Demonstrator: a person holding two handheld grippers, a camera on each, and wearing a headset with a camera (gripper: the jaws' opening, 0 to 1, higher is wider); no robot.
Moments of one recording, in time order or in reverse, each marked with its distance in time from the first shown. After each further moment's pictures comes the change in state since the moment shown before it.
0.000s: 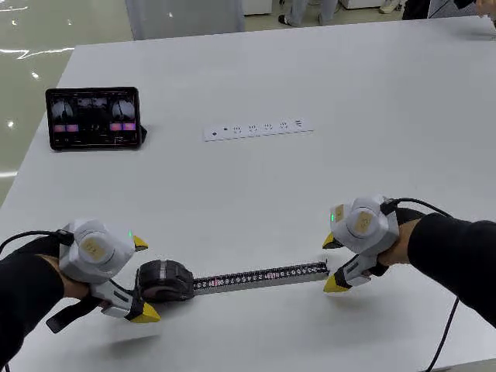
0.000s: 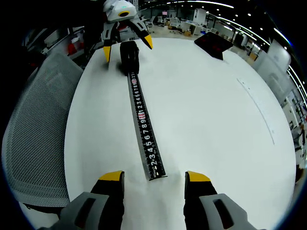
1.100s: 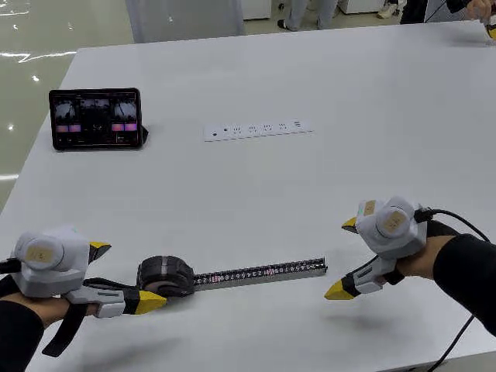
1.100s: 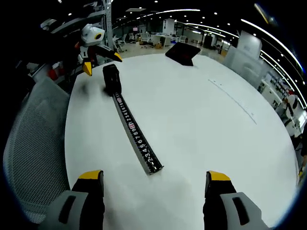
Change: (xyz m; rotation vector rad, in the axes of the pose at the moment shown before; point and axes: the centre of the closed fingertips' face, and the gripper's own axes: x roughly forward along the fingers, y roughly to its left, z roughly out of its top) left arm -0.045 0.006 -0.006 -0.503 -0.305 0.229; right arm -0.027 0.000 -0.004 0.199 -0.167 -0.148
